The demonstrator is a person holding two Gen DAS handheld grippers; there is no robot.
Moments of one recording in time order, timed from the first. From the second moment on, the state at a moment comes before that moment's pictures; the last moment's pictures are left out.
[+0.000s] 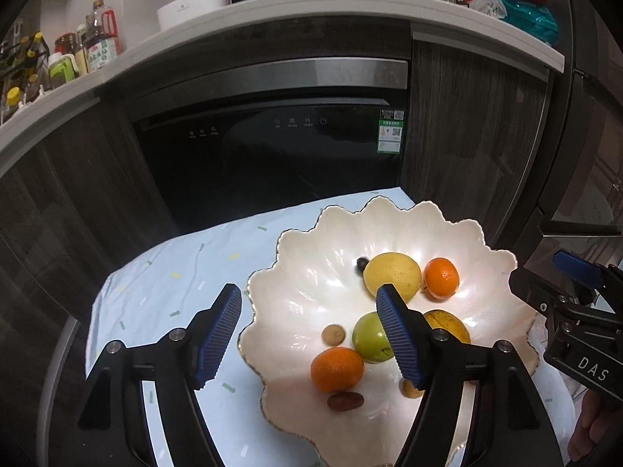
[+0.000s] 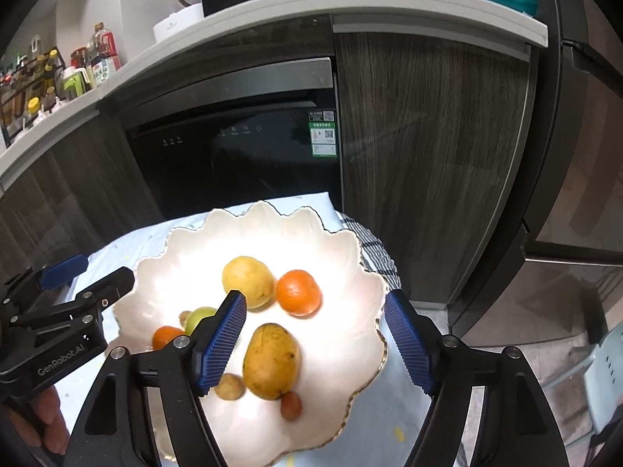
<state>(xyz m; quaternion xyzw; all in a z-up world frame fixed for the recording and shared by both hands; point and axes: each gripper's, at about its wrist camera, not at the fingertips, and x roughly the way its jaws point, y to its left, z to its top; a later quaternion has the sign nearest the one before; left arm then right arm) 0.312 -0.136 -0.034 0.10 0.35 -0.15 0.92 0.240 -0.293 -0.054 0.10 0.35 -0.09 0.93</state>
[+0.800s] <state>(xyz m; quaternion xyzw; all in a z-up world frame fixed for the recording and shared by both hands) 0.218 -0.099 0.022 0.09 0.31 -0.13 0.94 0.160 -0.260 -0.004 0.08 0.30 -0.07 0.95</state>
